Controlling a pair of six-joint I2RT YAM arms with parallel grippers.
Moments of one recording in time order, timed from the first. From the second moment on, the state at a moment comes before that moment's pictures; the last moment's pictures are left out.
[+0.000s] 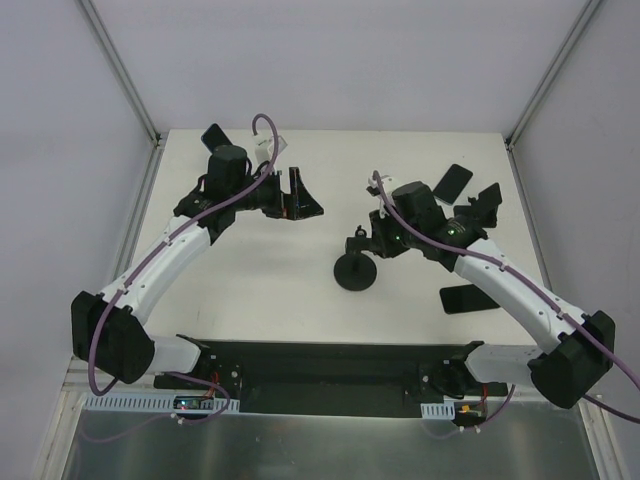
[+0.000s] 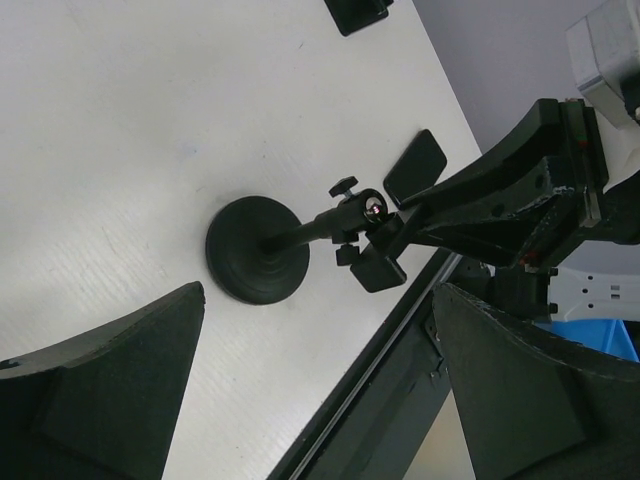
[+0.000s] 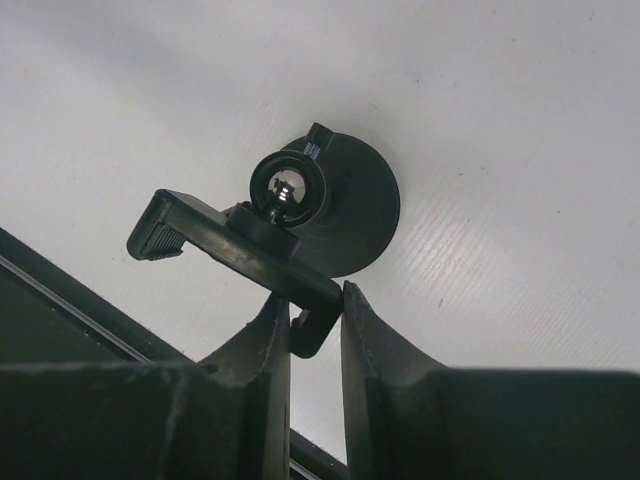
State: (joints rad) left arm -0.41 1.32 1.17 -0.32 0.64 -0.50; right arm 0.65 1.24 1.12 -0.68 -0.06 0.16
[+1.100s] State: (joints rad) left arm -0.30 1.39 1.10 -0.16 0.81 -0.69; right arm 0.60 0.92 1.04 -0.87 0.41 0.44
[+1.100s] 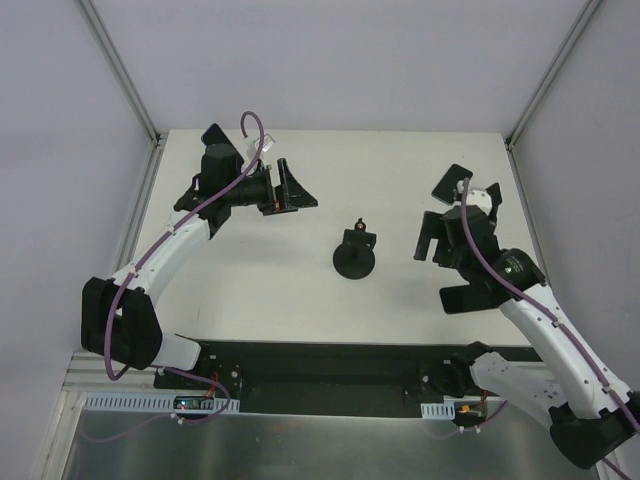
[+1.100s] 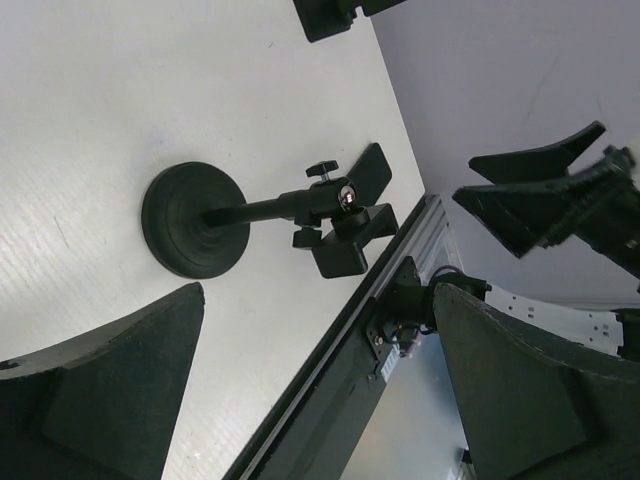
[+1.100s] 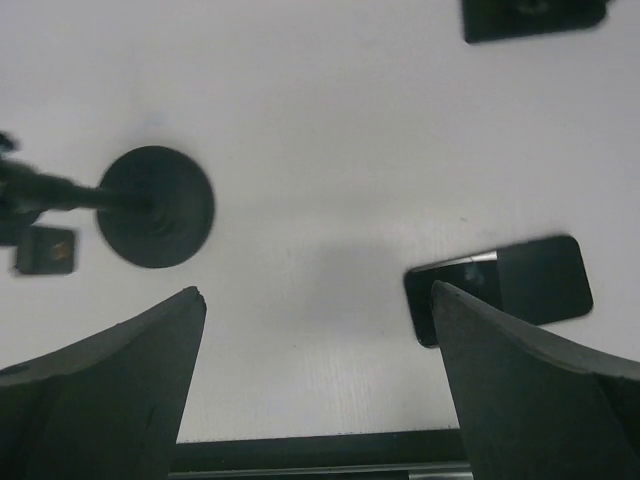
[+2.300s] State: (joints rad) left arm -0.45 1.42 1.10 -0.15 0.83 -0.69; right arm -0.36 1.29 0.65 -0.72 0.00 0.86
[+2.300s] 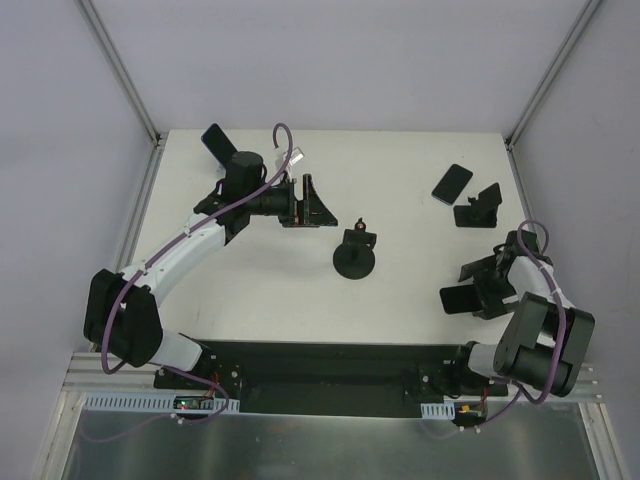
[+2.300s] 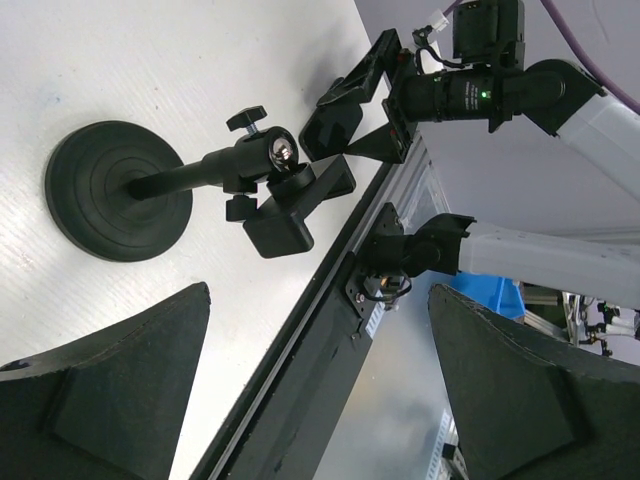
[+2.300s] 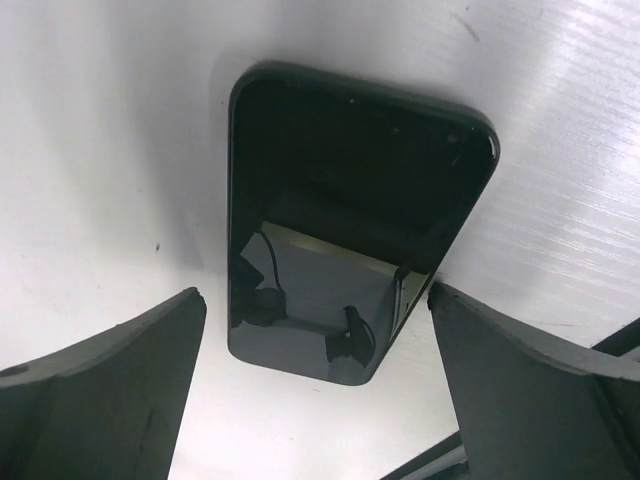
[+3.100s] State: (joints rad) left arm -0.44 1.42 1.10 -0.15 0.82 -0.68; right arm -0.35 1.52 0.79 -0.84 0.03 0.96
